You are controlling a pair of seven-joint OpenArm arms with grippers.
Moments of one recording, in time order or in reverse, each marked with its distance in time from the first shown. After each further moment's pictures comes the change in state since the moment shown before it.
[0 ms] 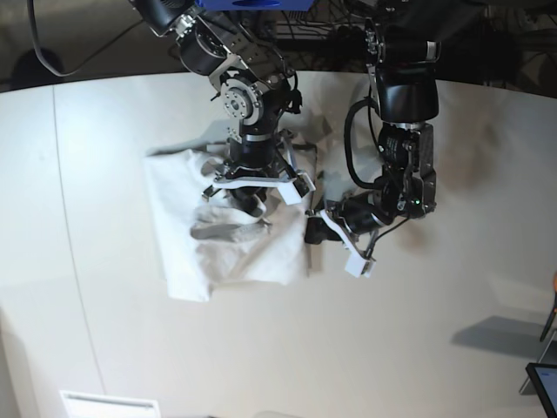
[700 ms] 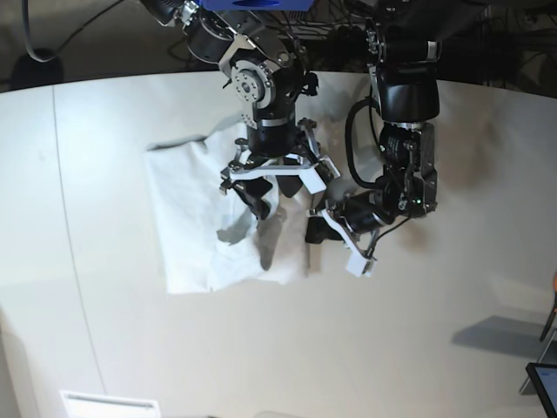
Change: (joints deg) left arm 0.1 -0.6 -0.3 0.0 -0.2 -0.2 0.0; right arm -2.1 0.3 -6.3 7.8 -0.3 0.0 0.0
